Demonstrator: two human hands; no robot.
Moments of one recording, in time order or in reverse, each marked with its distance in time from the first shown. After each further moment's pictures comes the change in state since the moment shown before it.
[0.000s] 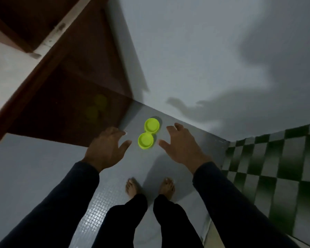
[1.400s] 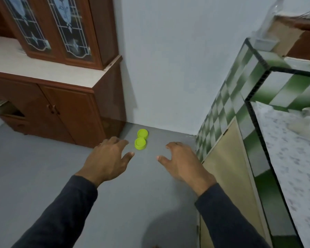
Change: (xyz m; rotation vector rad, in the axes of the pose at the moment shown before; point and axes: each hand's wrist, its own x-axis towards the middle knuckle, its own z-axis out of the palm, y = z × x) left_hand -0.647 -0.058 0.002 0.166 0.289 0.355; right_hand -0.651 -0.200 0.163 0.071 0.430 0.132
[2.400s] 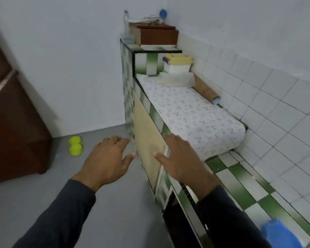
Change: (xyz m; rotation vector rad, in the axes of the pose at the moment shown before) left_hand -0.326 0.191 0.027 -0.003 0.056 0.658; right_hand -0.500 0.044 -0.018 0.041 0.360 0.363
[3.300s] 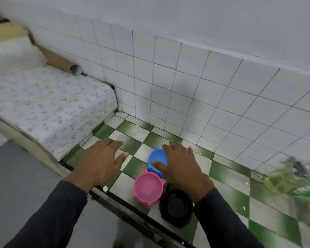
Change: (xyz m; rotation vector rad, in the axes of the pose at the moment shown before) left_hand -0.021 0.378 0.119 -0.031 -0.266 0.602; right_hand -0.322 0.278 -0.066 -0.132 0.056 0.732
